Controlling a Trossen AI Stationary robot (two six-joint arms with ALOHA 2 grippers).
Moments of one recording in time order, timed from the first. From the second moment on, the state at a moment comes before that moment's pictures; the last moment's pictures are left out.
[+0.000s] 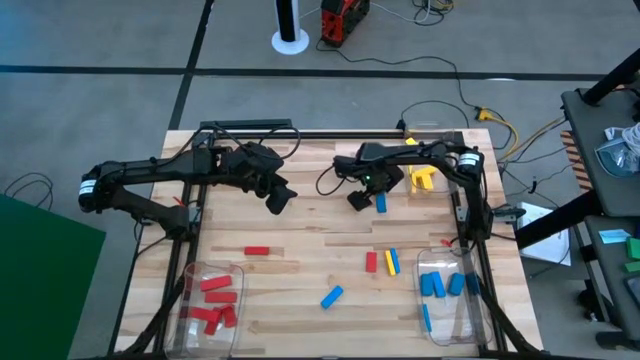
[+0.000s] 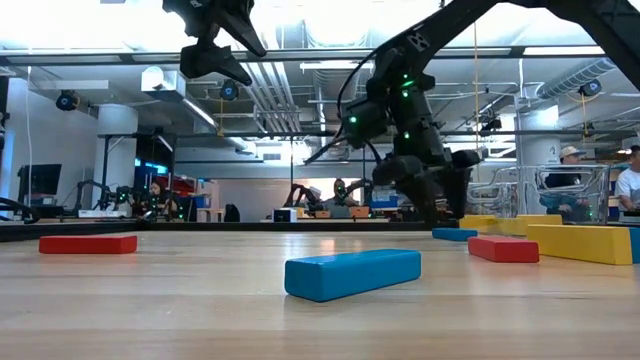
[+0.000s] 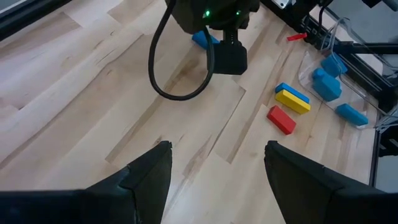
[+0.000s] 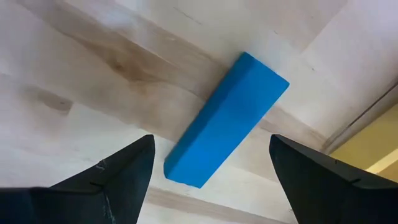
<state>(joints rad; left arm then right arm) 0.16 1.24 1.16 -0.67 -0.02 -0.53 -0.35 2.05 1.46 -1.22 0.00 0.63</state>
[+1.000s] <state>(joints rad) 0.16 1.24 1.16 -0.67 -0.02 -0.51 -0.31 2.06 1.38 -1.06 -0.11 0.63</state>
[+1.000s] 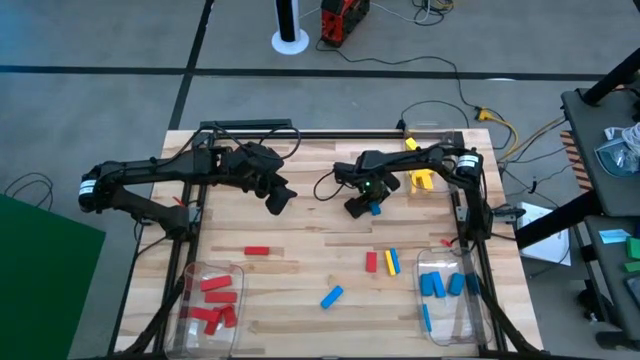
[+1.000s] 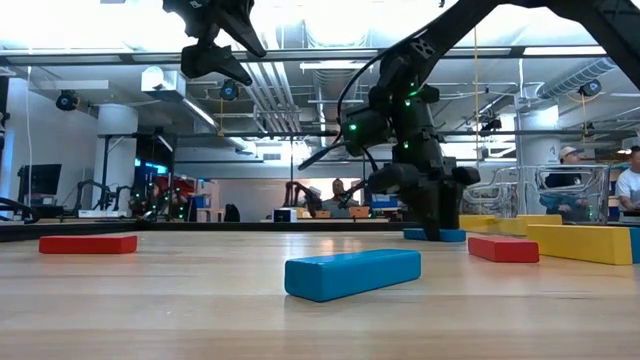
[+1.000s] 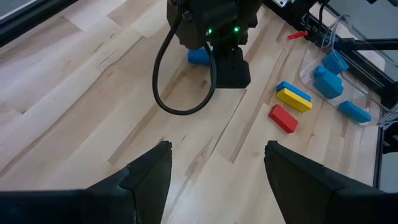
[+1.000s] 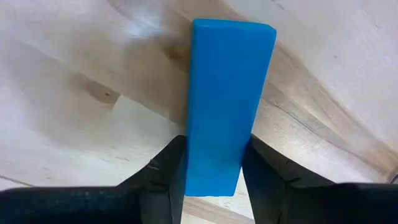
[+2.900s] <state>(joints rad) 0.16 1.24 1.16 -0.67 -0.02 -0.51 0.73 1.42 1.24 -1.36 -0.11 0.39</state>
